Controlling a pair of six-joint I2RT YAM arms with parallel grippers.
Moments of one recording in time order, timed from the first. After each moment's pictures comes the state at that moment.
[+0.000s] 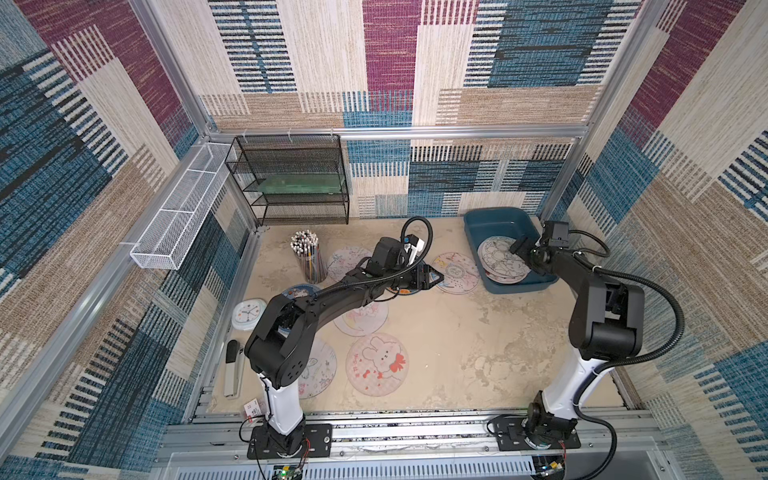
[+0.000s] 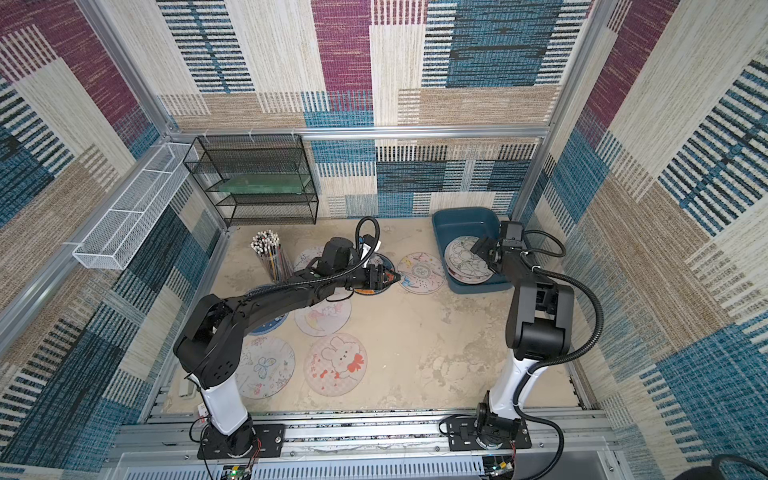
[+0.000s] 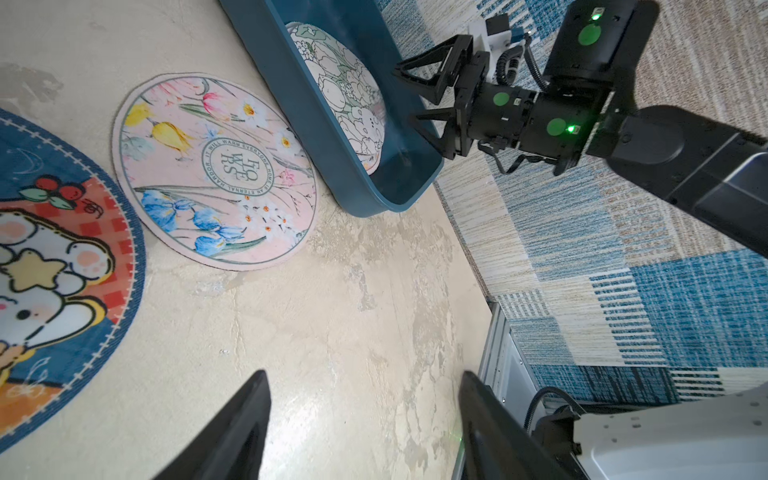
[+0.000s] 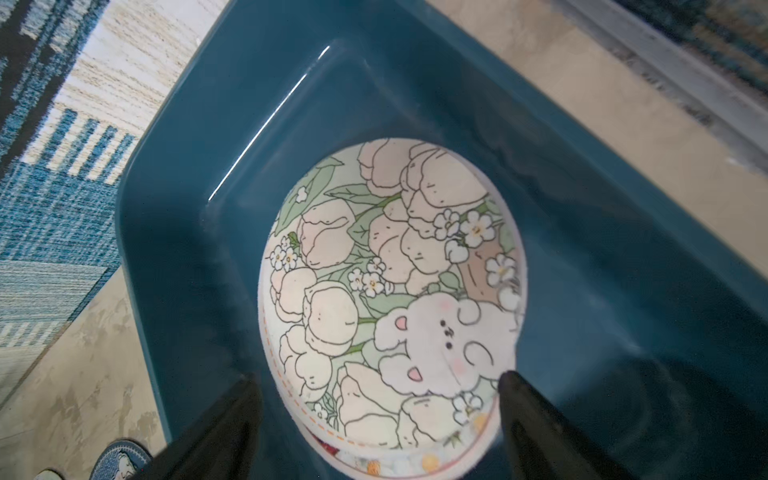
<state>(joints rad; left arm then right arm) -0.63 1.83 1.29 0.02 0.57 -0.57 -0.22 1.83 1.30 -0.30 -0.10 0.52</state>
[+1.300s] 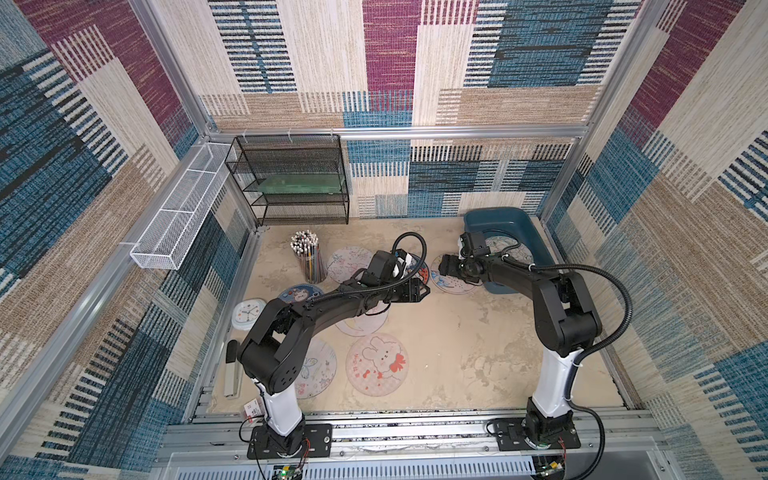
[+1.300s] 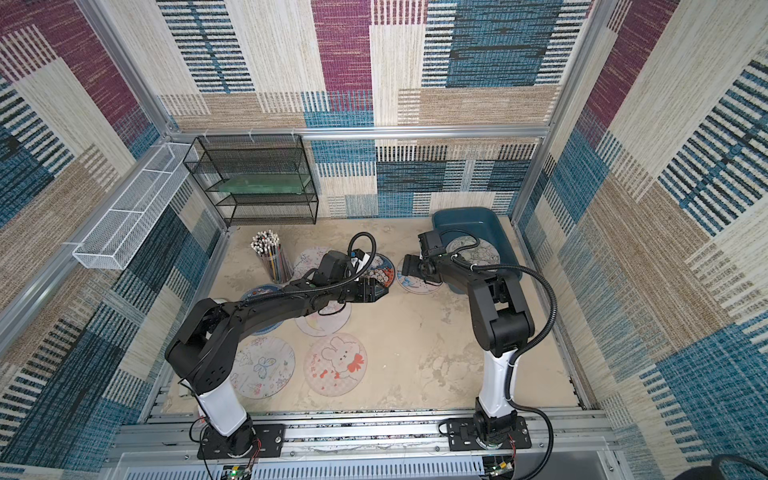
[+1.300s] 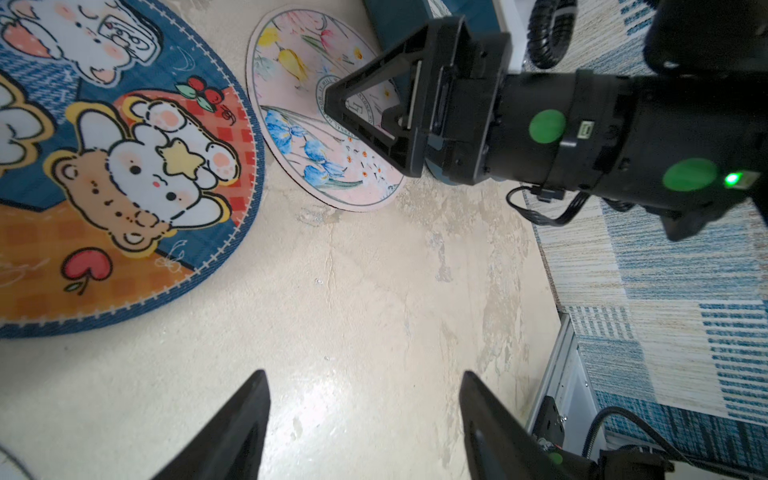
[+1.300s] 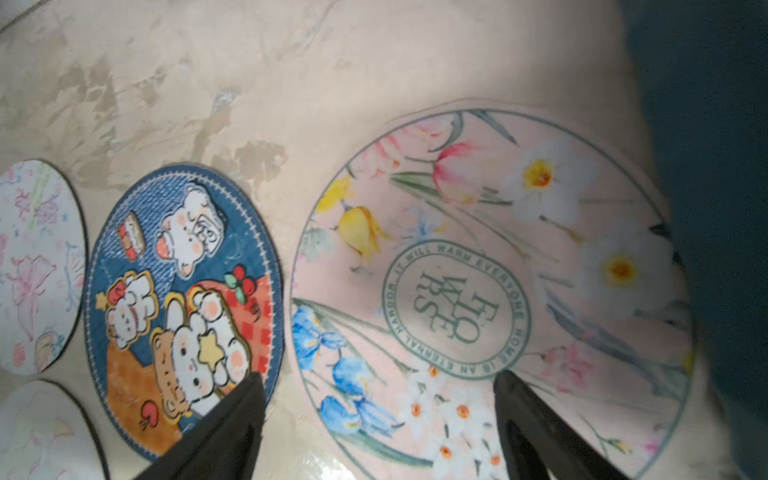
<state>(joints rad) -0.62 1.79 1.15 -0.02 0.42 -0.58 0.26 1.96 1.31 -0.30 -0.08 0.45</state>
